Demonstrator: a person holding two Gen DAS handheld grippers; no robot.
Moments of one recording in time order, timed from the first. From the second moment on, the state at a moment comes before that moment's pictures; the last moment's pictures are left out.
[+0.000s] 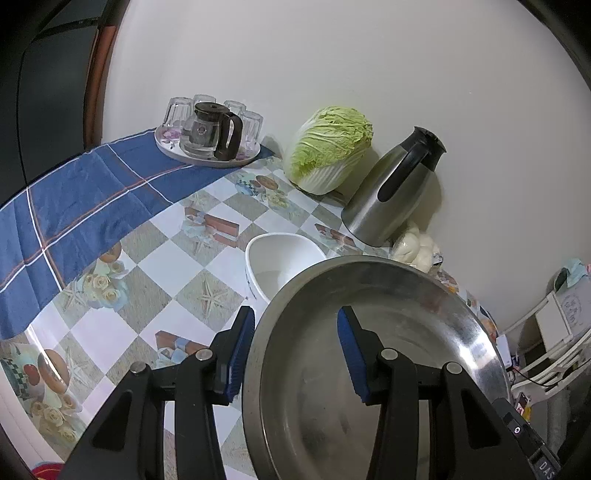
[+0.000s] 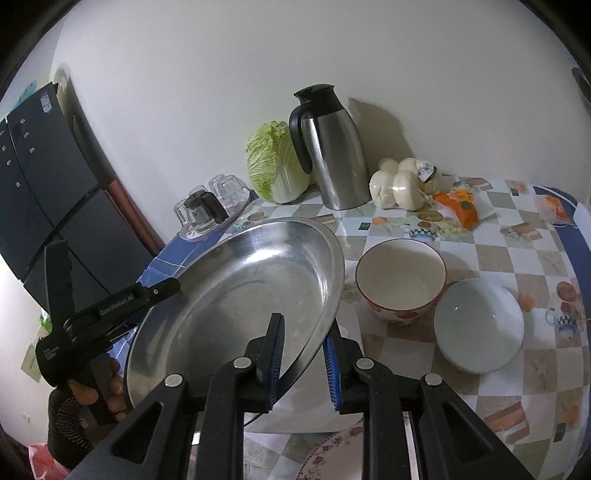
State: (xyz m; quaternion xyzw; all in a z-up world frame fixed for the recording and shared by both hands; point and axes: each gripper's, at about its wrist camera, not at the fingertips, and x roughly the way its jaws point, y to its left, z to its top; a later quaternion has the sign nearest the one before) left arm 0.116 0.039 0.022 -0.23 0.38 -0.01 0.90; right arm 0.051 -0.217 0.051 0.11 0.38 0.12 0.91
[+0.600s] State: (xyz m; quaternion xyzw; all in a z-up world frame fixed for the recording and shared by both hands) left arm 0.123 0.013 0.000 -0.18 0.43 -0.02 0.89; right arm 0.056 -0.242 0.009 0.14 0.41 0.10 0.90
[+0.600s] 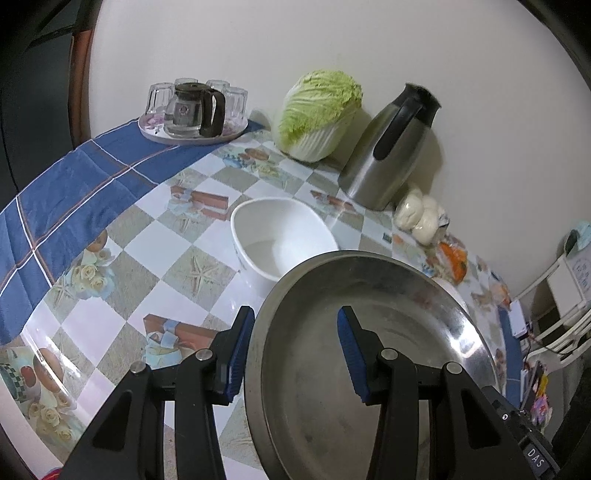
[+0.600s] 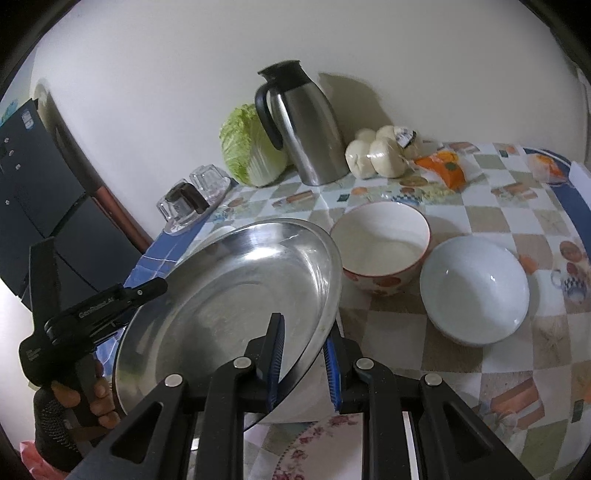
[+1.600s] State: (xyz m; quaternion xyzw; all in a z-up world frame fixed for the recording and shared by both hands) left arm 0.139 -0.006 -0.056 -0.09 0.50 0.01 0.86; right arm 0.078 -0.244 -0.047 0.14 0.47 0.07 0.87
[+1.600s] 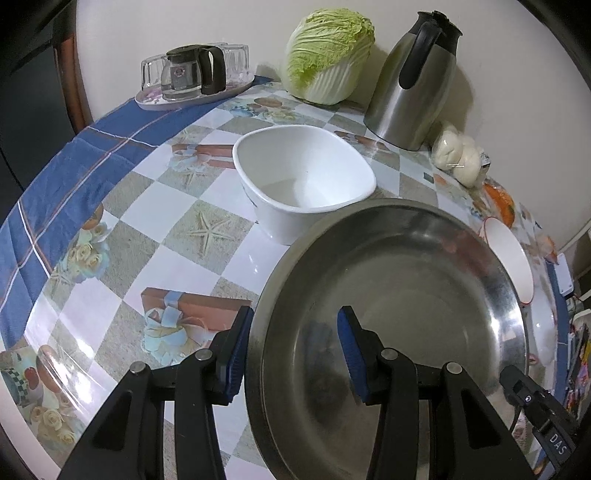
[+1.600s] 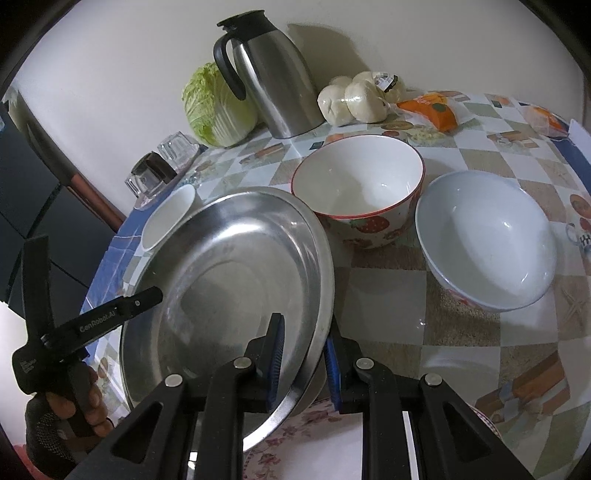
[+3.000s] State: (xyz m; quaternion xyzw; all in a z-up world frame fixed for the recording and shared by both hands) left arm 0.131 0.004 -0.048 -0.09 0.50 0.08 0.86; right arm 0.072 -0.242 -0.021 0.09 0.49 0.05 0.86
